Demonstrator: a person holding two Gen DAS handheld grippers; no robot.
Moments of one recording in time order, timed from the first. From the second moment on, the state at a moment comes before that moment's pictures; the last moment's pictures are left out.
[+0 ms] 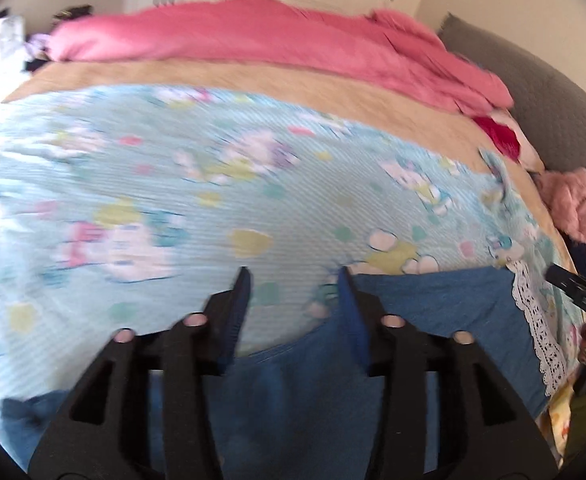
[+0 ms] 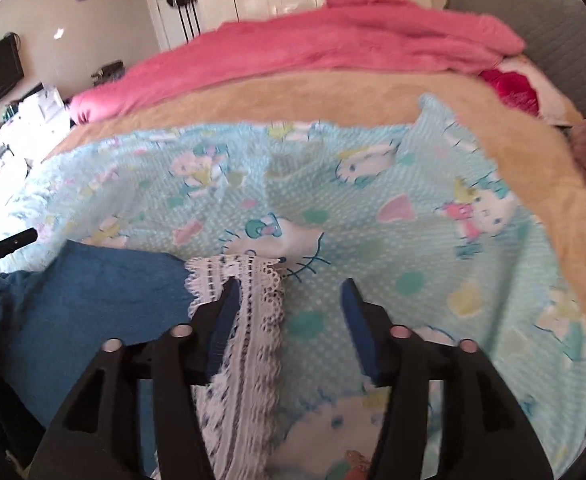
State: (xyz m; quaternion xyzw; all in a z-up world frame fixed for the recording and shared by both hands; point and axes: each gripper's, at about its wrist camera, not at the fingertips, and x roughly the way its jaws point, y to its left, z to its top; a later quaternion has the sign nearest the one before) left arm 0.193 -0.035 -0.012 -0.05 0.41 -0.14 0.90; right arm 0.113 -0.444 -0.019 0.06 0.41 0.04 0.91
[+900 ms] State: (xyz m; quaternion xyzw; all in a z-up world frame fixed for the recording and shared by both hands) left arm 0.123 -0.026 -0.069 0.02 0.47 -0.12 0.88; right arm 0.083 -0.314 -0.059 -0.05 0.47 0.11 0.87
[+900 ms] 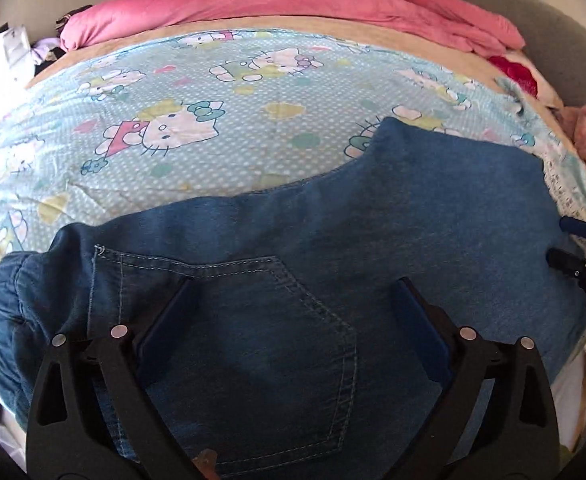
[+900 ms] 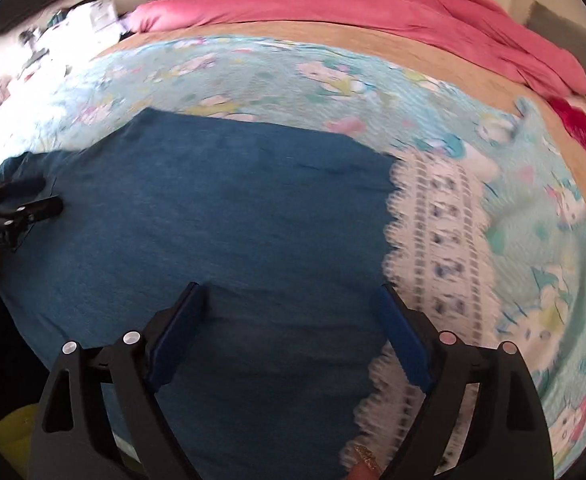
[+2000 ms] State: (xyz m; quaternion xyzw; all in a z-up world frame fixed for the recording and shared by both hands) left arm 0.080 -0.094 -0.052 0.06 0.46 -0.18 0.87; right arm 0.012 -0.321 -0.032 -0.02 0.42 0.09 0.90
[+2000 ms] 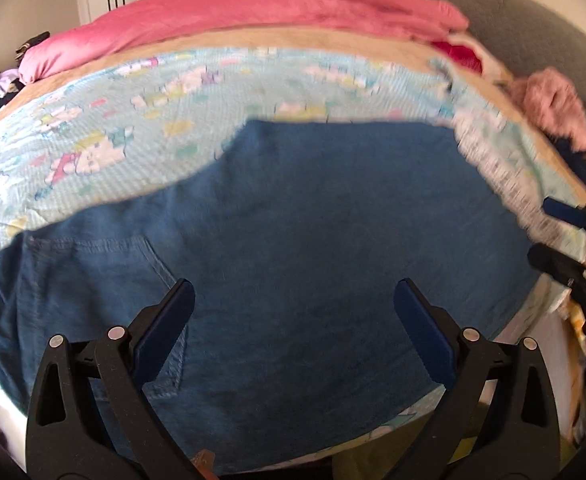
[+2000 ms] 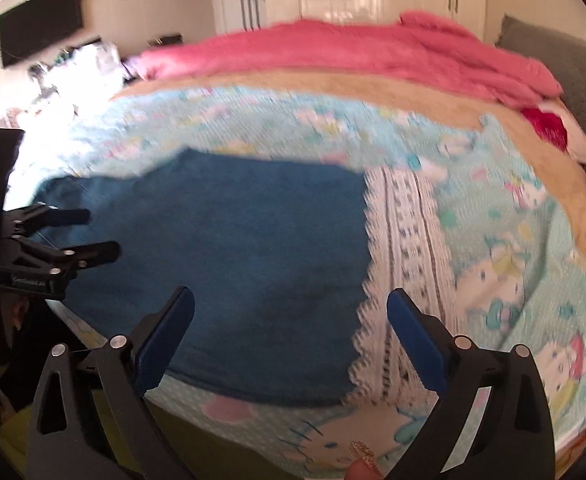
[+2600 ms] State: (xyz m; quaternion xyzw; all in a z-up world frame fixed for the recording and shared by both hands) left arm 0.086 -0.098 -0.021 0.05 0.44 -0.19 0.88; right arm 0.011 -0.370 -0.022 0.09 0.40 0.07 0.91
